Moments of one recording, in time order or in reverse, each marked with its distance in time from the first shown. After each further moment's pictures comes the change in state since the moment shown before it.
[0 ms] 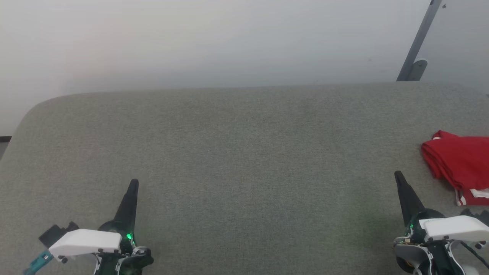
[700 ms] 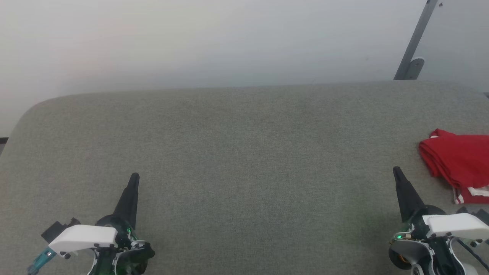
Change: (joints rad) left arm -0.030 -0.005 0.007 0.012 -0.112 0.000 0.033; right arm -0.017 0.016 -0.011 0.003 0.106 0.000 0.026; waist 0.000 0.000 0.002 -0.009
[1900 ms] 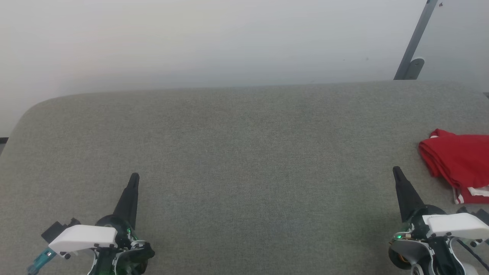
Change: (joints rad) left arm 0.000 -0.002 0.003 0.000 0.001 0.000 0.002; right arm -0.001 0.000 0.000 0.000 0.000 0.000 0.000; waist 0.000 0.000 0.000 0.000
